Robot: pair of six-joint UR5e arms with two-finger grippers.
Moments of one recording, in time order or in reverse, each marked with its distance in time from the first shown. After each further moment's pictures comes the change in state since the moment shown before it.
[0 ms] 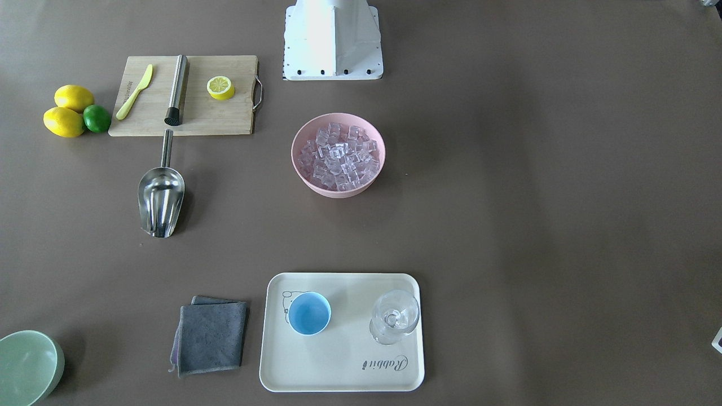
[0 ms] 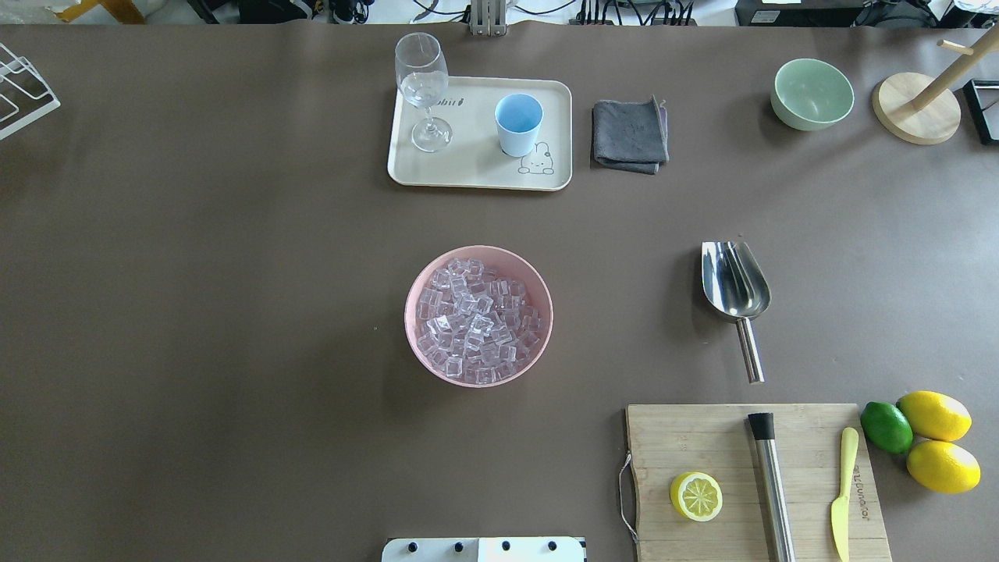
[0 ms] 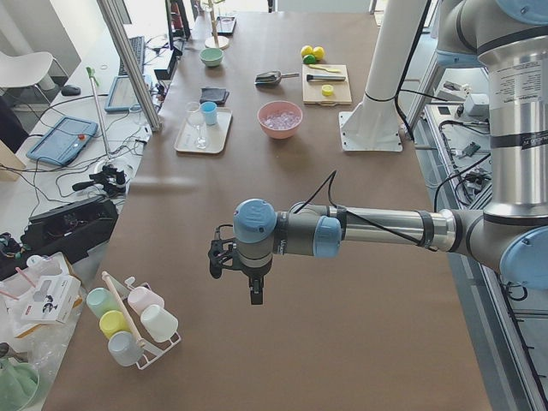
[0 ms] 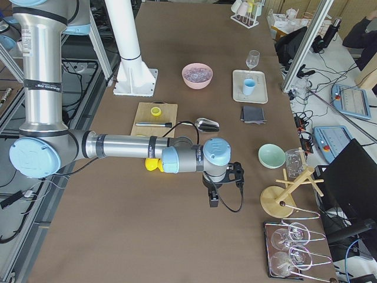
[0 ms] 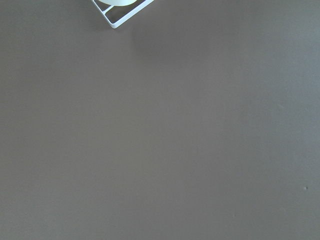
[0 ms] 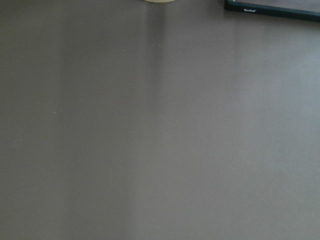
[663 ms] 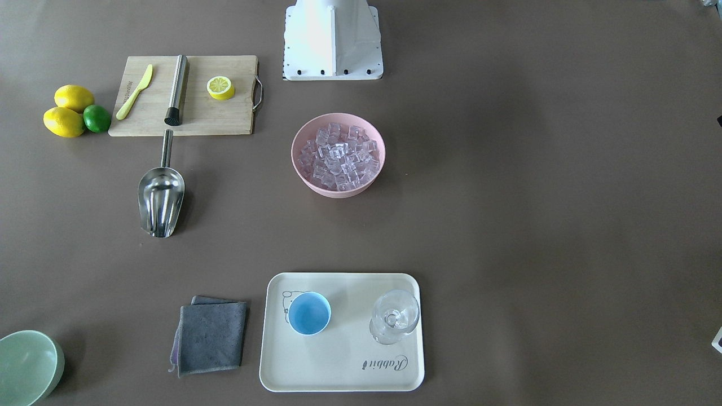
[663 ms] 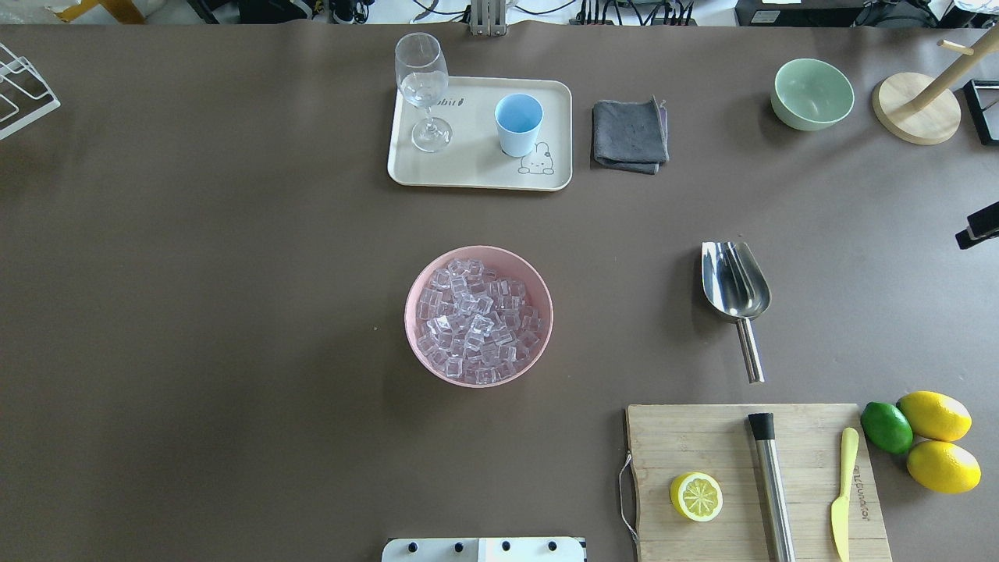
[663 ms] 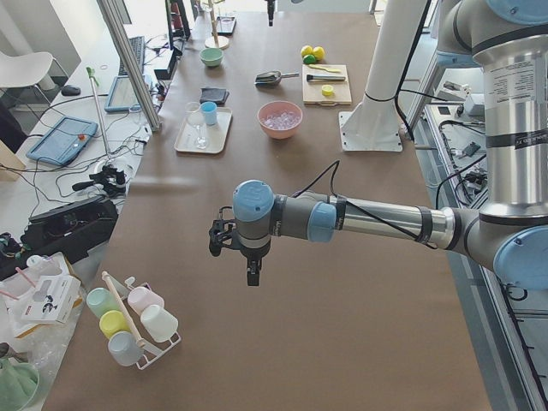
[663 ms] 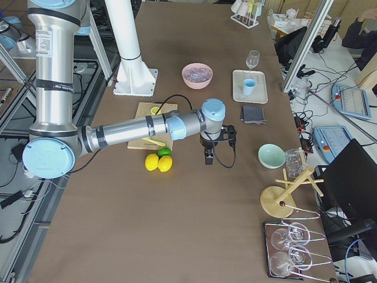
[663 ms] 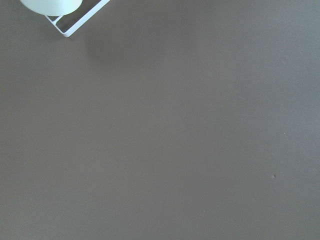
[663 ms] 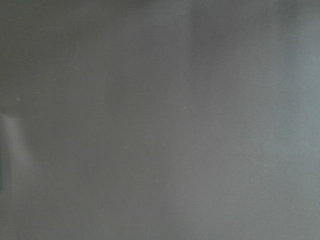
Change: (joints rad) left arm 0.075 -0.003 -0.070 0.000 -0.002 0.000; right arm -0.255 -0.021 0.241 -0.005 0.009 0.351
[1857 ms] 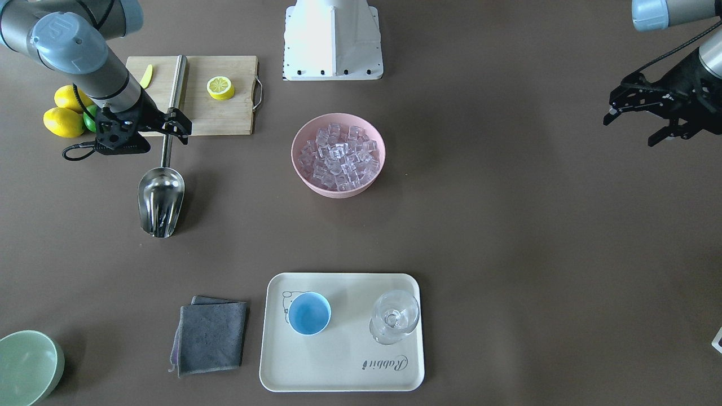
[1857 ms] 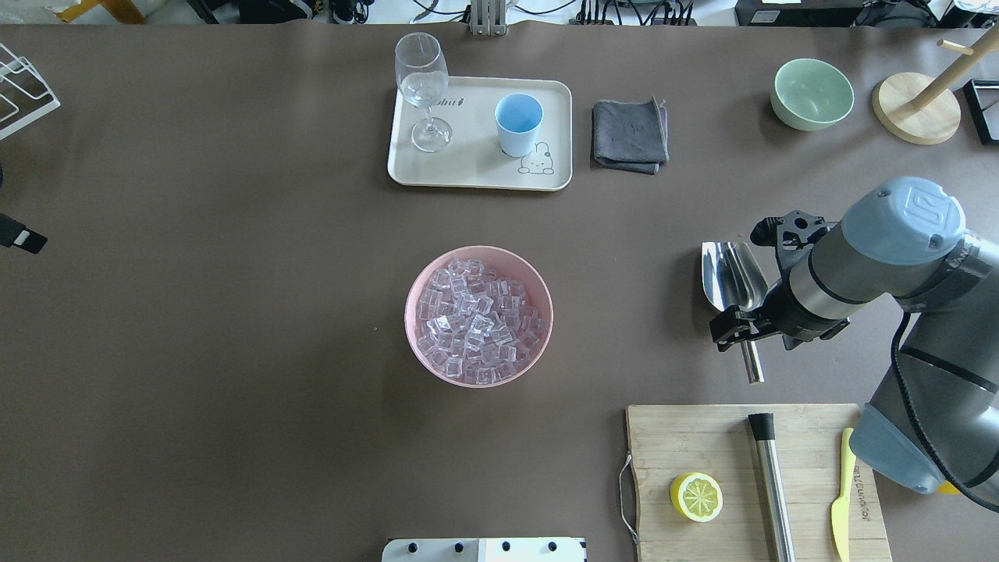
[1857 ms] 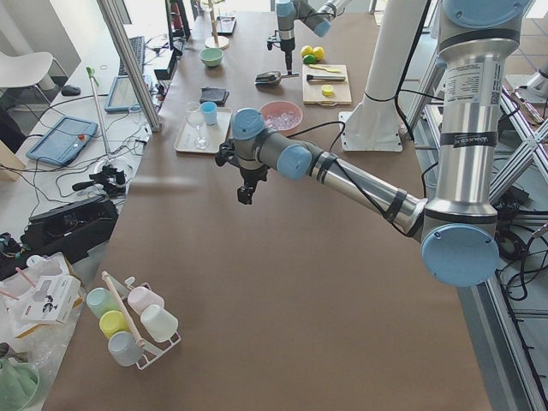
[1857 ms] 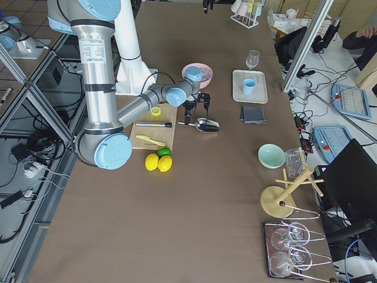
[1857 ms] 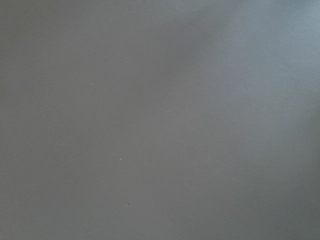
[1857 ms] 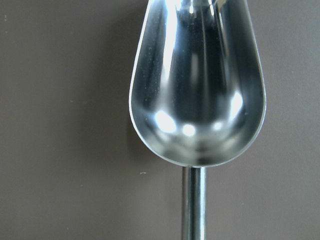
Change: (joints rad) left arm 0.320 -0.153 -0.185 -0.009 -0.022 0.001; right arm -0.608 0.155 0.132 0.013 -0.228 0.668
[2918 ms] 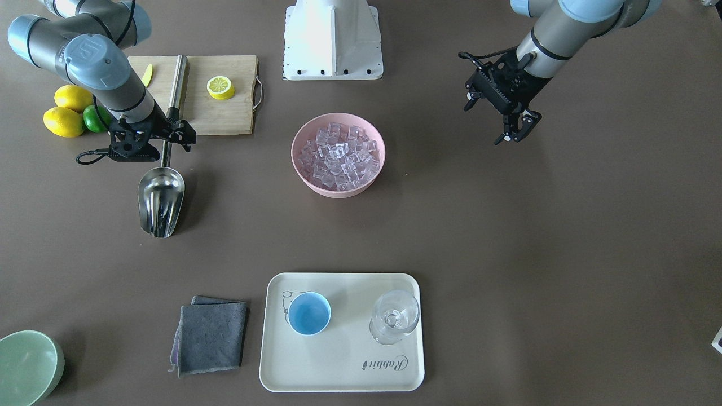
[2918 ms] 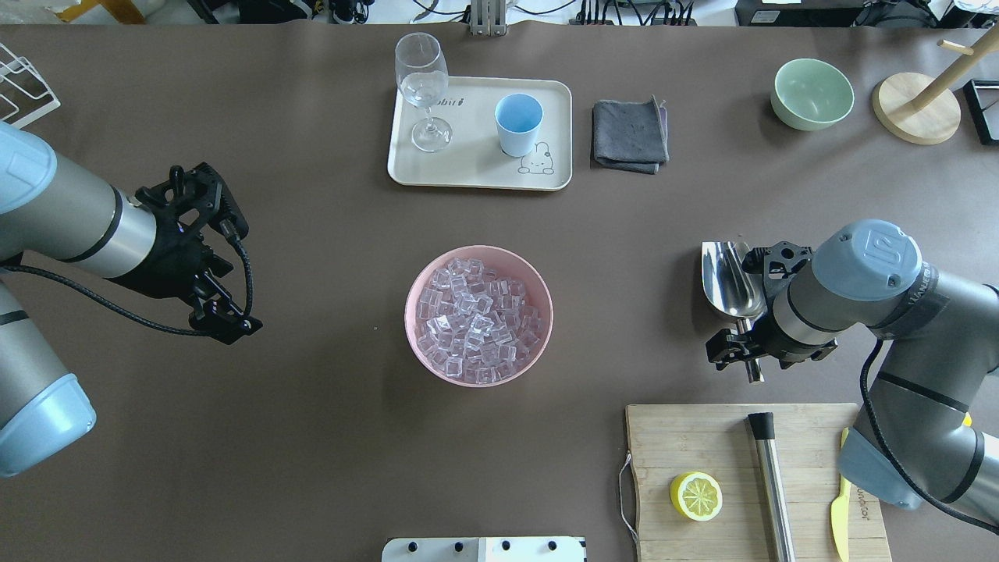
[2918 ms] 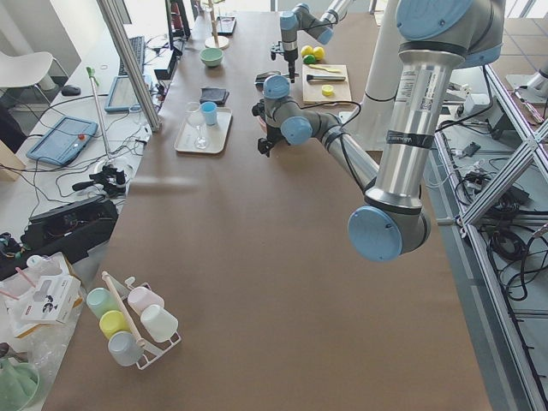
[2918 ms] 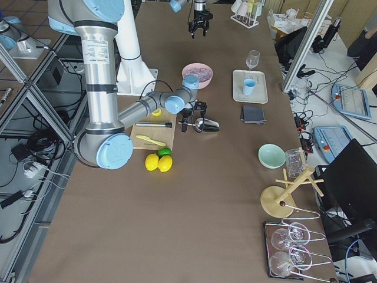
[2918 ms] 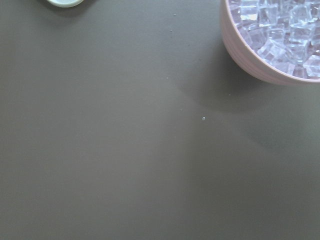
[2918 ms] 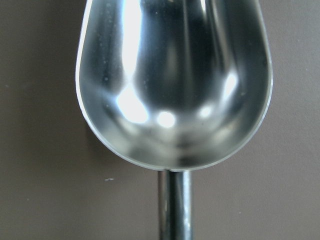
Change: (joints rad) left arm 0.448 -0.189 -0.052 -0.127 0.261 0.001; right arm -0.063 -0.015 -0.077 0.064 -0.058 0.062
